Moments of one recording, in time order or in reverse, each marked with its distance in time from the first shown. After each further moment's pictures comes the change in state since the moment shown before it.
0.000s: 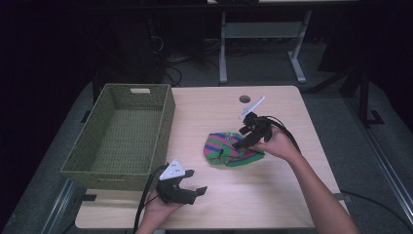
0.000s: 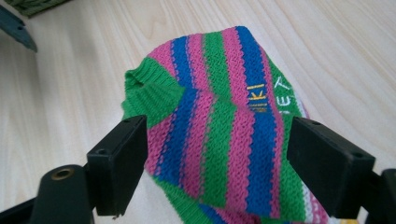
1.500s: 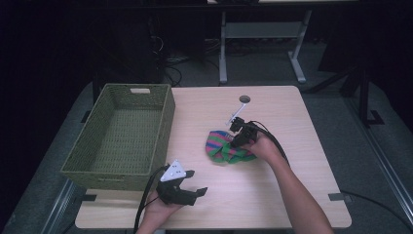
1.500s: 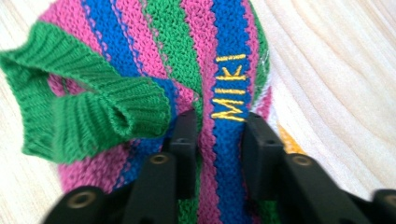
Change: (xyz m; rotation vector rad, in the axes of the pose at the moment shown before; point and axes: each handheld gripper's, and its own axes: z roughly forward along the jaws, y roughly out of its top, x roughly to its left) left arm -0.002 -0.001 -0.001 0.002 0.013 0.009; right arm -0.006 0.007 0.057 0.179 -0.183 0.057
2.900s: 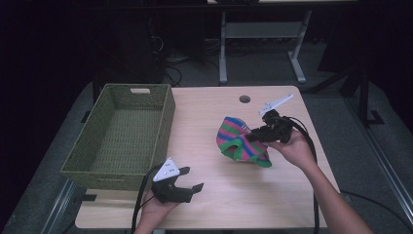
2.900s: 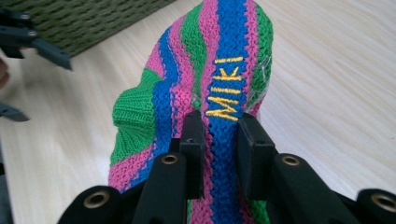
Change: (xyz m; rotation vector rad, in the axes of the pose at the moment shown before) left arm 0.003 0.001 -0.012 -0.066 0.037 -0.007; right arm 0.015 -0.051 -0.124 -0.306 0.116 0.111
